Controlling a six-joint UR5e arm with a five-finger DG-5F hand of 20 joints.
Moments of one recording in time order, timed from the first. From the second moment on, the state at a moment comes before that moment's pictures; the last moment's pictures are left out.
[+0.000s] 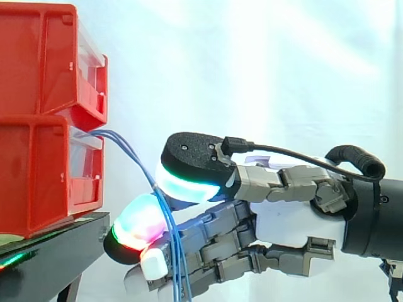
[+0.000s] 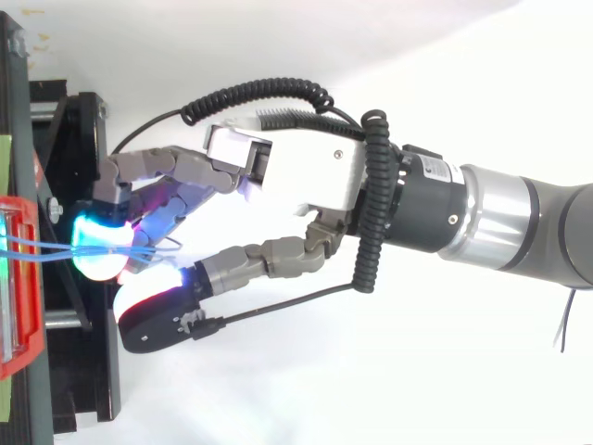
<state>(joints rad) 0.17 -2.41 -1.15 -2.58 -1.22 -0.34</state>
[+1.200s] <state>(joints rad) 0.17 -2.41 -1.09 -2.70 -1.23 -0.33</state>
